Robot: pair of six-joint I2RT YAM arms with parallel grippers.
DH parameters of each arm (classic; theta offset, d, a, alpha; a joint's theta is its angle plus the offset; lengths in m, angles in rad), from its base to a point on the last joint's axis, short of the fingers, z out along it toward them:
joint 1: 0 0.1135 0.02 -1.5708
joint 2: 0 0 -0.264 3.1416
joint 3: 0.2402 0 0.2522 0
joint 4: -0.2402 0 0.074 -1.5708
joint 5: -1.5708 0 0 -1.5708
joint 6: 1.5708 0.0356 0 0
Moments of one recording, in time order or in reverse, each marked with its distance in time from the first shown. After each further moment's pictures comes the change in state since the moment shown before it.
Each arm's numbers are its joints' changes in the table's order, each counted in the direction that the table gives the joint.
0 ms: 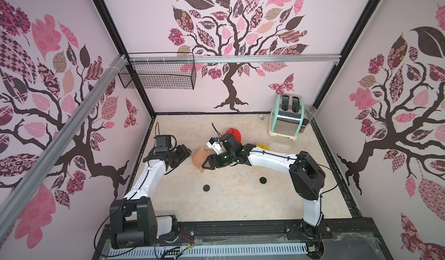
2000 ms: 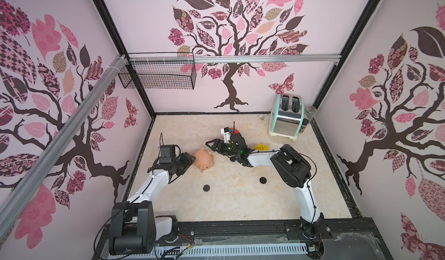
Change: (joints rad) left arm -0.043 -0.010 -0.211 0.218 -0.086 -0.146; right arm -0.123 0.266 -0.125 0.891 -0.126 0.477
